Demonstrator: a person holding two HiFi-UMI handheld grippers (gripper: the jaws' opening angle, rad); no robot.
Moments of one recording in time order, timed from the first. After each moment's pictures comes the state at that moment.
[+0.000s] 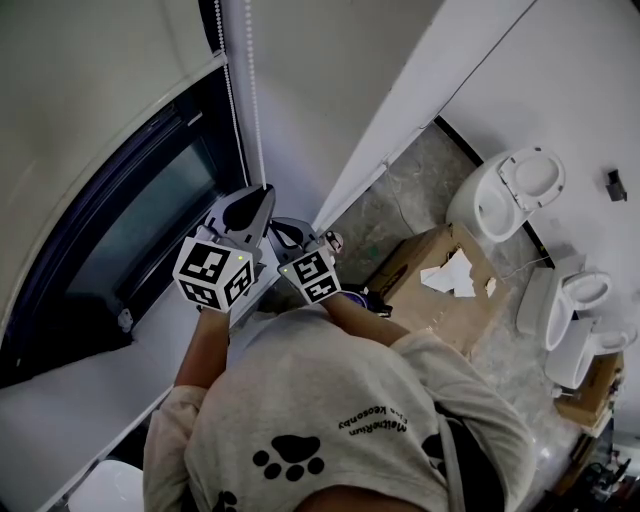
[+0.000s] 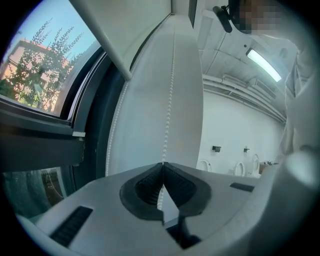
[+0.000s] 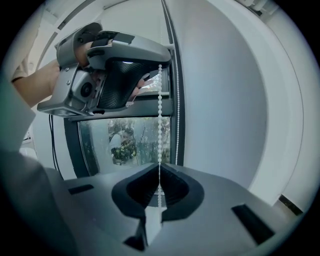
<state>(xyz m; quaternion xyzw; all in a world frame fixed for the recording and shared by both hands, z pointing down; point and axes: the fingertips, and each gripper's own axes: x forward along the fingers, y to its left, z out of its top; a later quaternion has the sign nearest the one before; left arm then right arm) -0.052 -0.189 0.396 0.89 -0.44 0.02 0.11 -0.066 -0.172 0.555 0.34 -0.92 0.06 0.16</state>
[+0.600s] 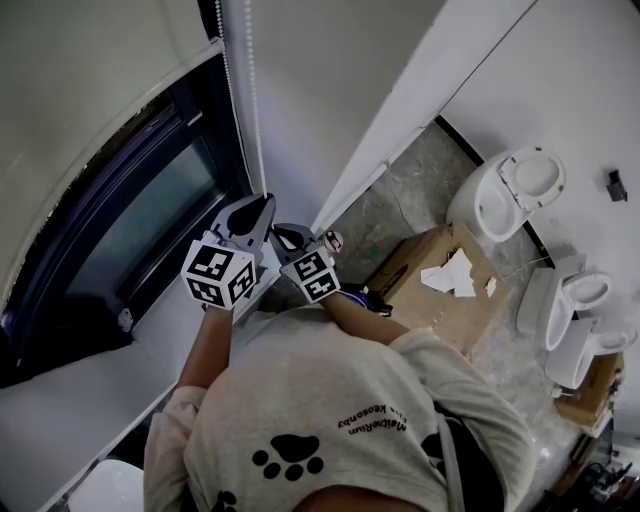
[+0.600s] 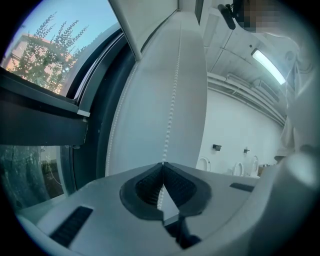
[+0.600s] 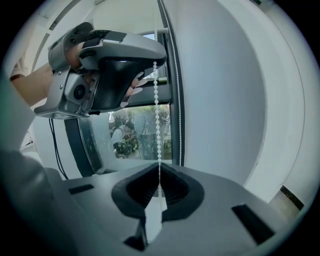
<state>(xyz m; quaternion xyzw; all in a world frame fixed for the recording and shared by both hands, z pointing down) -0.052 -0.188 0.435 0.89 -0.44 0.03 0.14 -0.061 -0.166 0.593 0.33 -0.92 0.10 0.19</state>
